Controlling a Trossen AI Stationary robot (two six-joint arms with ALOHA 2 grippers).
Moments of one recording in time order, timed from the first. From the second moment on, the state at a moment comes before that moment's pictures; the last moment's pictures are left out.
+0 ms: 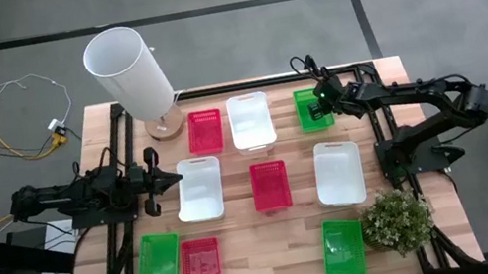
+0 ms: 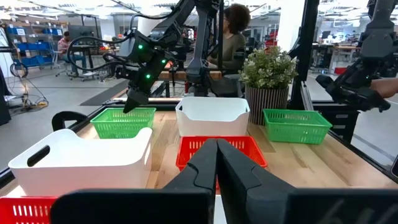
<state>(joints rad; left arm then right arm) 0.06 0.01 0.01 0.02 -0.06 0.00 -0.65 1.31 0.58 -0.32 0.42 0.53</state>
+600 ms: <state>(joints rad) 0.06 0.01 0.01 0.02 -0.06 0.00 -0.62 1.12 0.58 -0.32 0.36 0.41</state>
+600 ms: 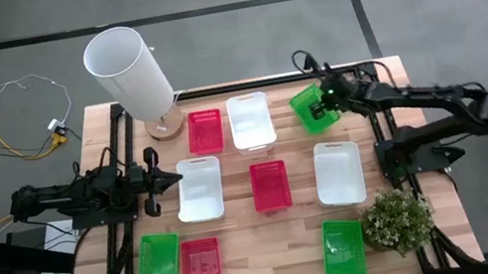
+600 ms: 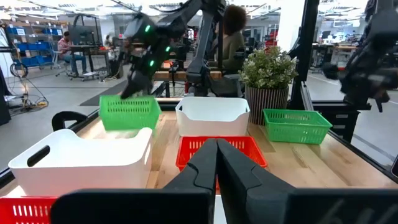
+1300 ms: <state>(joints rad) 0.06 0.01 0.01 0.02 -0.06 0.00 0.06 0.73 0.58 0.02 0.43 0.41</state>
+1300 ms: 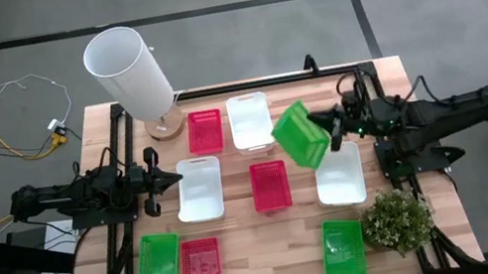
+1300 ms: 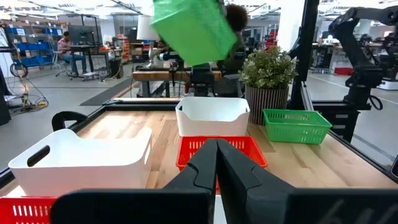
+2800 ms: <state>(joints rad) 0.06 0.01 0.01 0.02 -0.06 0.00 0.44 1.09 0.99 -0.39 0.54 0.47</state>
